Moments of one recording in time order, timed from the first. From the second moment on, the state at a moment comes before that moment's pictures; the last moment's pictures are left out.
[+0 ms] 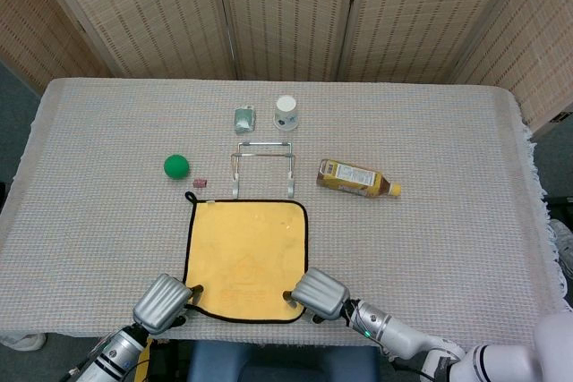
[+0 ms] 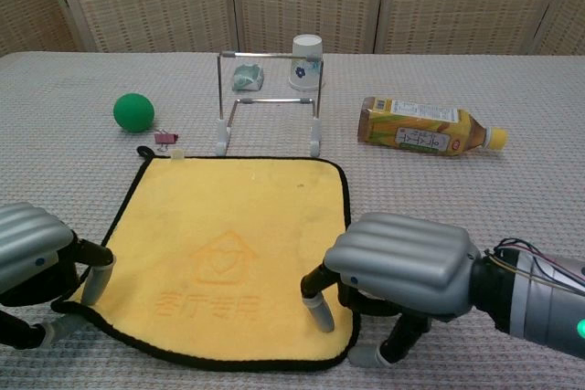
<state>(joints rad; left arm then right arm) -0.33 -1.45 0.12 -1.63 1.67 1.20 0.40 0.64 -1.60 -0.04 -1.56 -1.69 0.85 -0.24</state>
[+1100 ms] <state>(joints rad) -0.49 -1.18 -0.15 -1.82 1.71 1.31 0.17 0.62 -1.49 0.19 -1.68 -1.68 1.23 -0.22</state>
